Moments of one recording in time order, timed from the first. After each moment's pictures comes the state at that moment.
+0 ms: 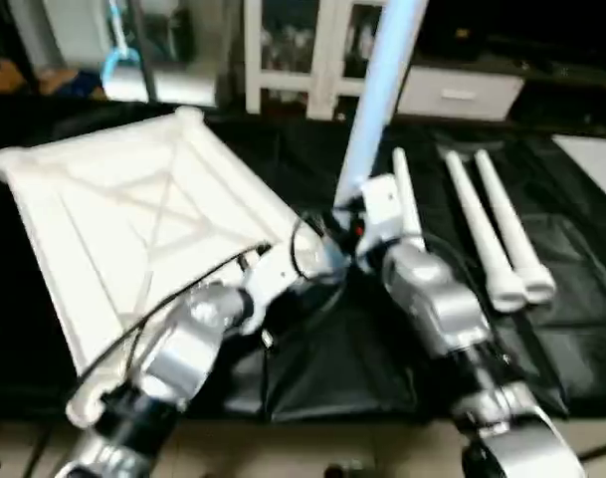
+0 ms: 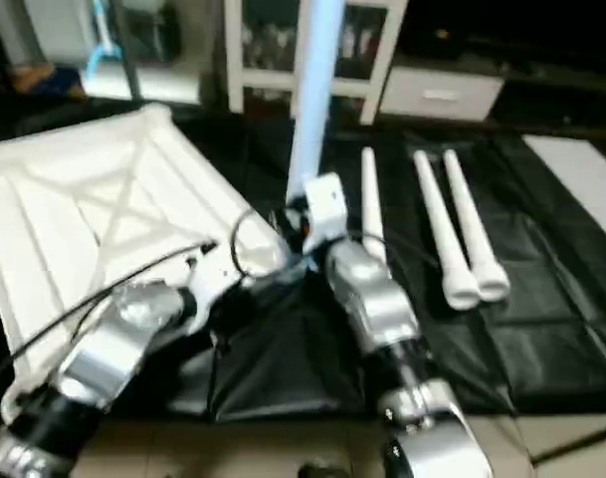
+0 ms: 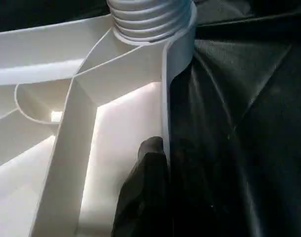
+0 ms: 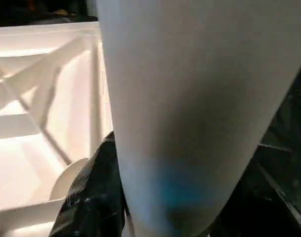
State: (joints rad) left arm -0.41 0.25 -0.36 0.06 0.21 0.67 -0.60; right arm -0.61 -0.05 0.12 0.49 0.16 0.29 0.23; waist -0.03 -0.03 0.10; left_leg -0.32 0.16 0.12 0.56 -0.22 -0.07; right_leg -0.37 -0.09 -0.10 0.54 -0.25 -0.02
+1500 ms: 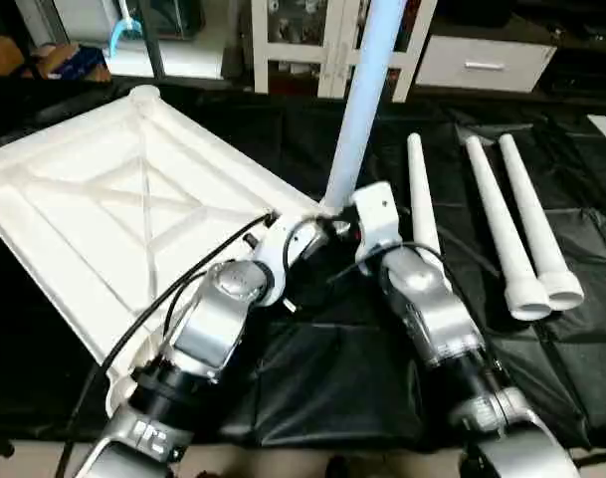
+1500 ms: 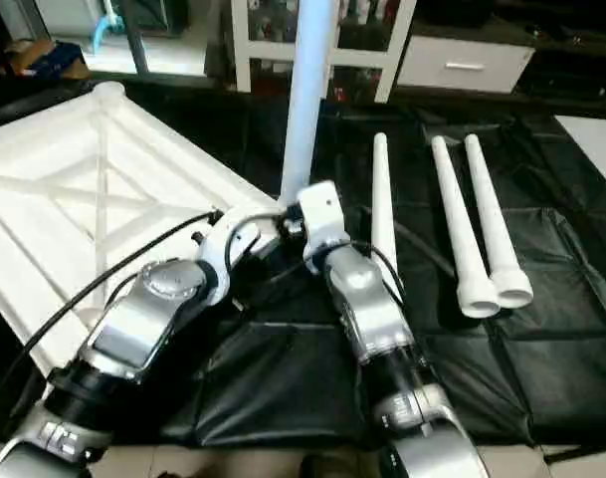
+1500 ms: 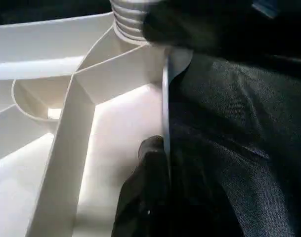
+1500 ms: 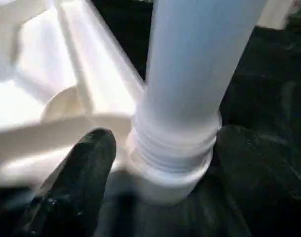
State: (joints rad) left arm -0.50 0.19 -0.31 0.09 0.18 0.76 -0.45; right arm -0.50 -0.06 0.16 0.37 0.05 0.25 0.25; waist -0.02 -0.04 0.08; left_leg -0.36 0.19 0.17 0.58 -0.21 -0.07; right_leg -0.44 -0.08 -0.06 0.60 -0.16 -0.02
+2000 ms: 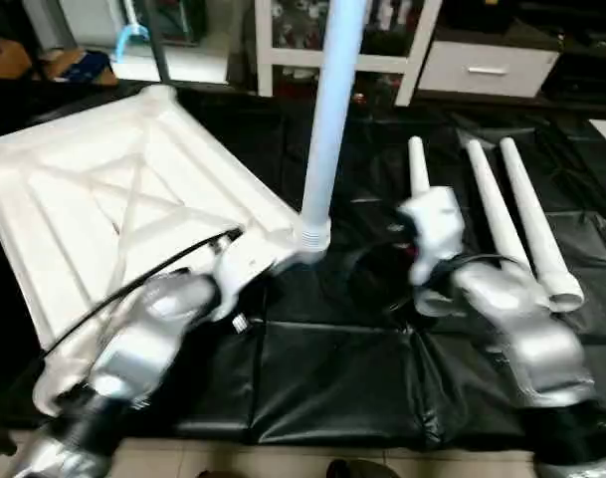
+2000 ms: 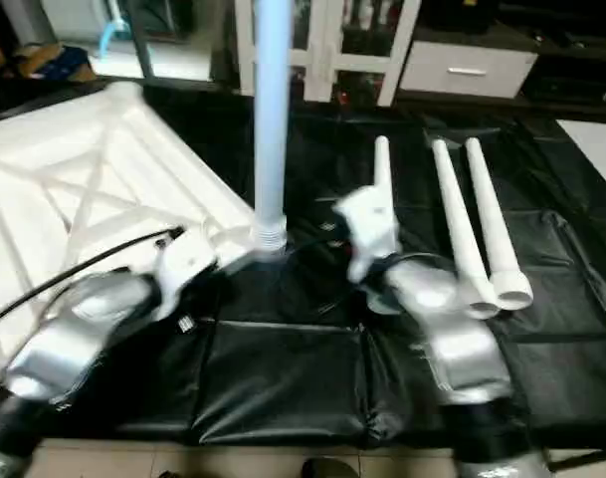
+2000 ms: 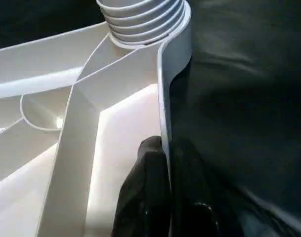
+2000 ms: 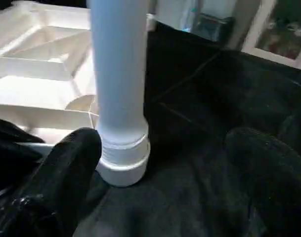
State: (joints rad) left arm -0.33 0.49 -0.31 -0.02 0.13 0.42 -0.72; right arm -0.32 -0.36 0.08 -0.15 0.25 0.50 0.55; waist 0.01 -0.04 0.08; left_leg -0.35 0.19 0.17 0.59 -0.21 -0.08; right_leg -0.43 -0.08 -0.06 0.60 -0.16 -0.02
